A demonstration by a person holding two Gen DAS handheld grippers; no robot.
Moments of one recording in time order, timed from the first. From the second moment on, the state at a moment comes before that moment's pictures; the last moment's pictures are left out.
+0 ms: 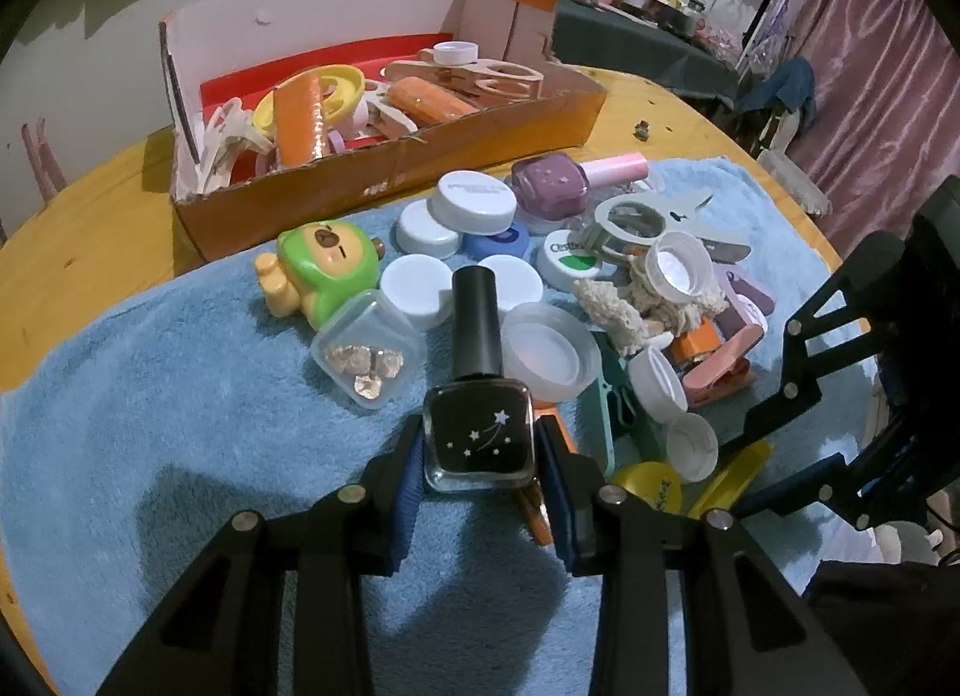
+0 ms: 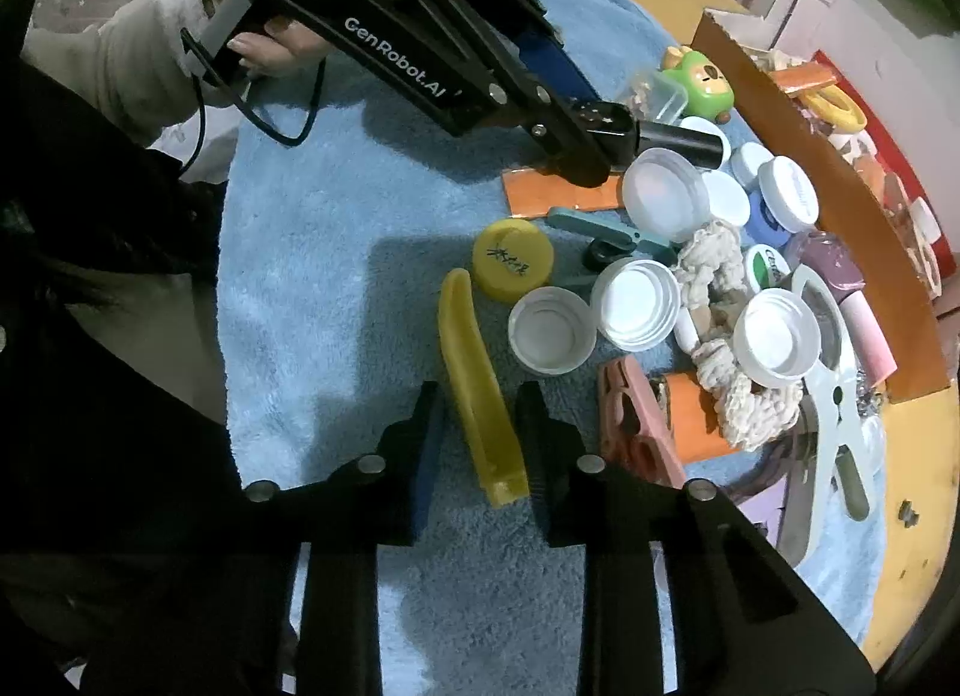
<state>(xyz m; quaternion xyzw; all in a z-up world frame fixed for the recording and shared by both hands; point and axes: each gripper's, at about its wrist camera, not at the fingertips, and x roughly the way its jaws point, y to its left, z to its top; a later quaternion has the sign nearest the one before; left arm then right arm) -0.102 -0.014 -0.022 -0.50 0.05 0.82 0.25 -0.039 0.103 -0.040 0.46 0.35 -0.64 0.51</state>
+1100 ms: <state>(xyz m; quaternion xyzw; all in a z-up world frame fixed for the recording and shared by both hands) -0.096 -0.029 0.001 -0.48 0.02 0.85 0.24 -0.037 0.110 -0.015 0.44 0.33 -0.66 0.51</state>
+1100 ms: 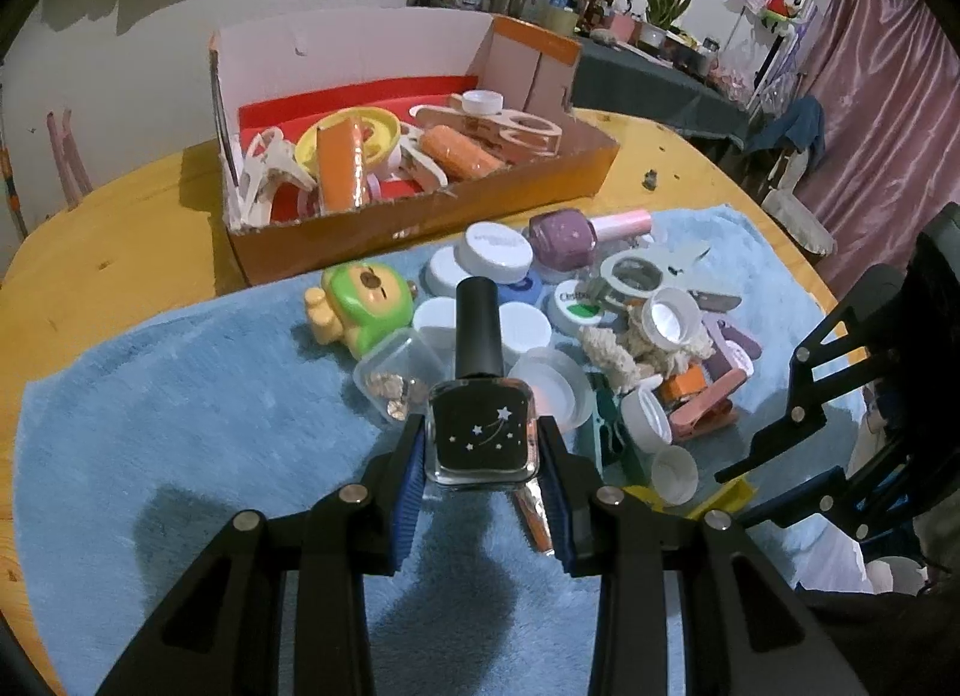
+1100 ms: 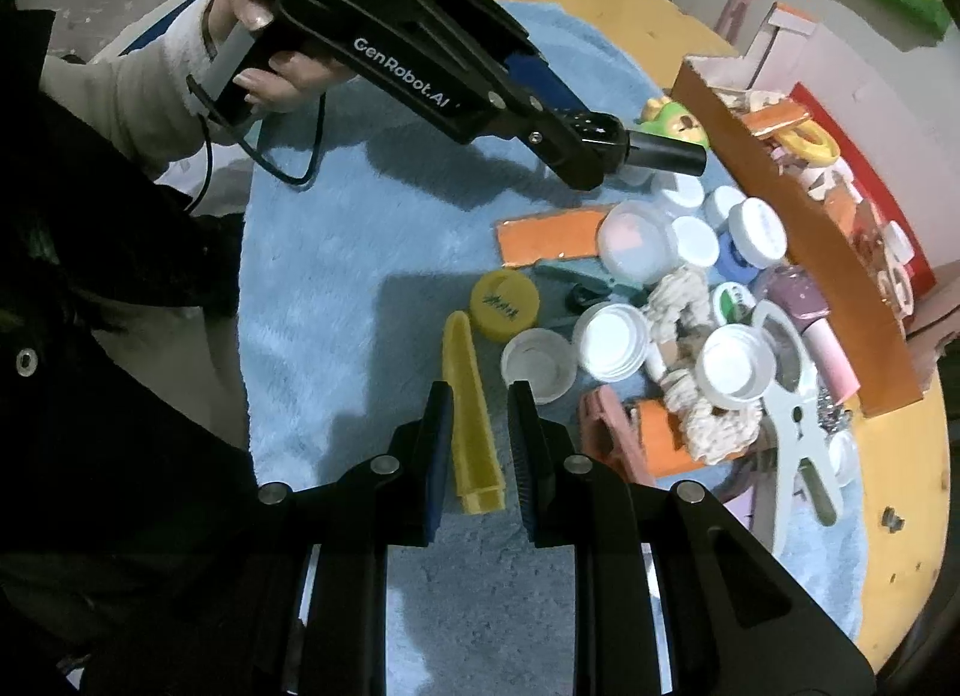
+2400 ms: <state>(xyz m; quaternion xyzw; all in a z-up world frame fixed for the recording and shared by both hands) -0.093 -0.025 0.001 -0.48 0.02 0.84 0.24 -0.027 0.106 -0.040 0.45 0.32 -0.66 0.51</state>
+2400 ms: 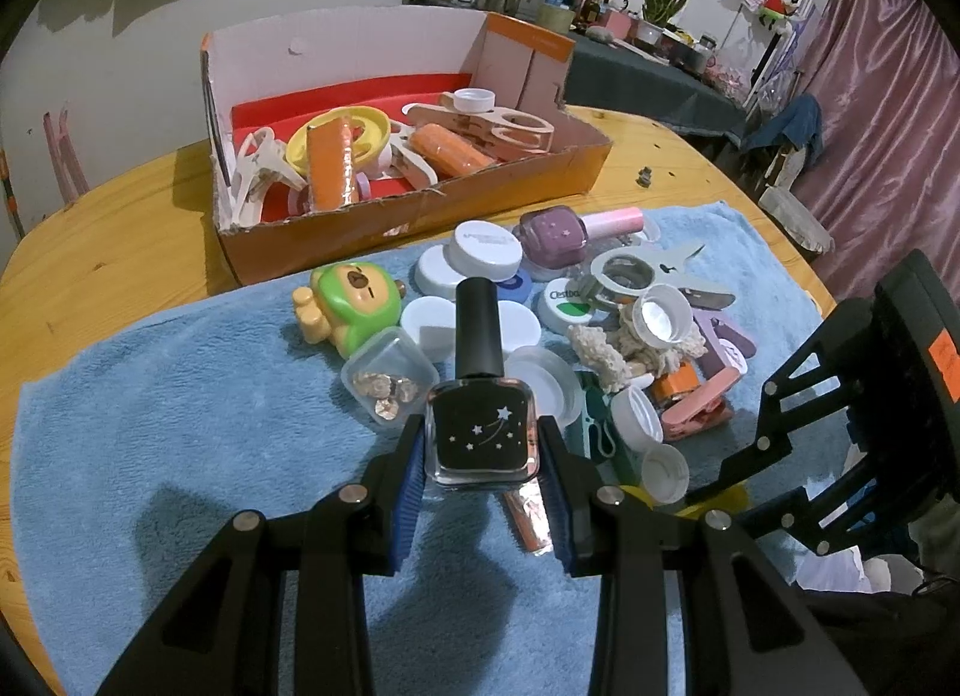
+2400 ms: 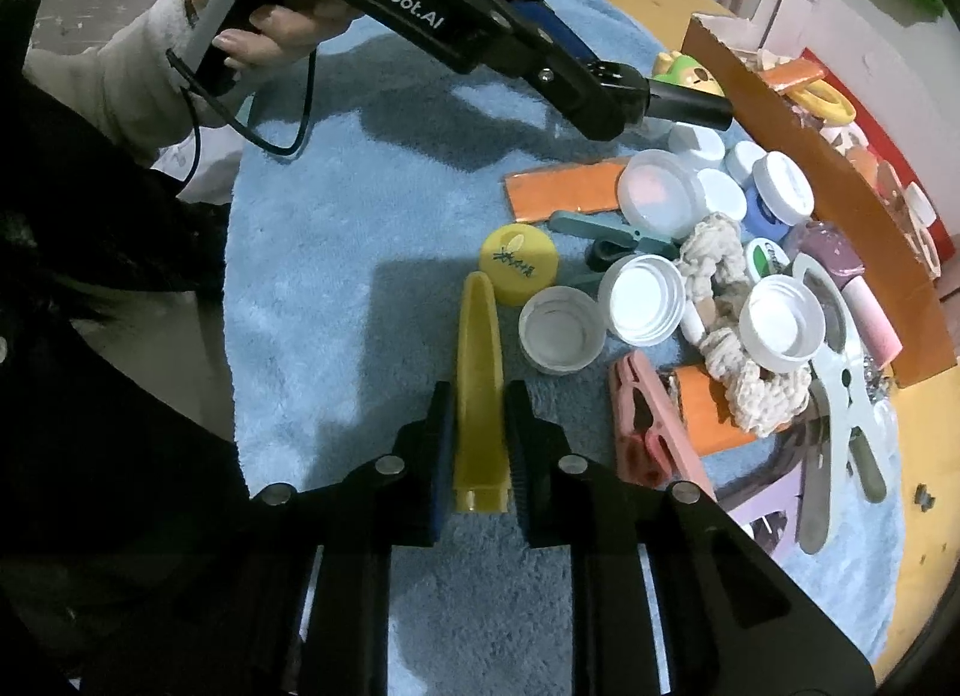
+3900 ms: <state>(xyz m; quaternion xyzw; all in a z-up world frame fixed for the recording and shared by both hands) -0.099 -0.026 0.026 -0.45 0.01 0.86 0.24 -0.040 0.102 0.031 0.36 0.30 -0.73 0.50</state>
